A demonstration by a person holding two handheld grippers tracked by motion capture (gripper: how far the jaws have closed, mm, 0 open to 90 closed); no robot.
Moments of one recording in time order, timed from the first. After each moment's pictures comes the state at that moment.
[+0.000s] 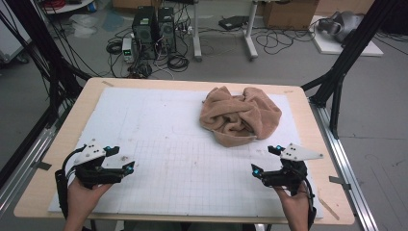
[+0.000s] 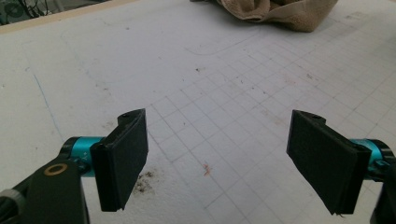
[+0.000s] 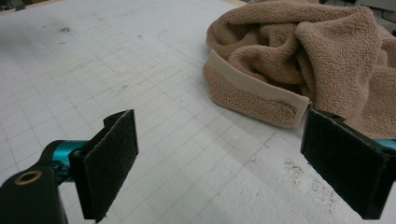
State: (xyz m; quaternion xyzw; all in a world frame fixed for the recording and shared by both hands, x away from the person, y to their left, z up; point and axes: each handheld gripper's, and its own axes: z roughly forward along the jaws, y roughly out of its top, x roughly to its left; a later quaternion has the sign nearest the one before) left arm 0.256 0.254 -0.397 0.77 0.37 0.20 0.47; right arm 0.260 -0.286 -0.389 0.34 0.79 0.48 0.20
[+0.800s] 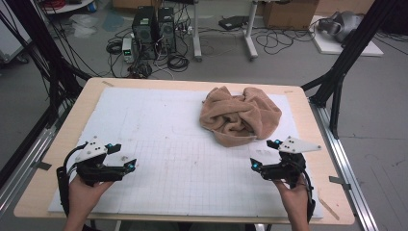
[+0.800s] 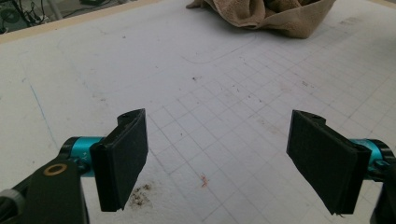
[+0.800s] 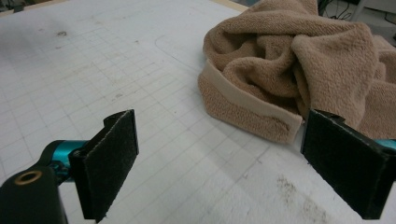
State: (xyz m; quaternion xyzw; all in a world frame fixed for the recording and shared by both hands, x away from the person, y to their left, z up) left arm 0.260 0.250 -0.390 0.77 0.37 0.20 0.47; right arm 0.278 -0.281 -0.380 0.33 0.79 0.47 0.20
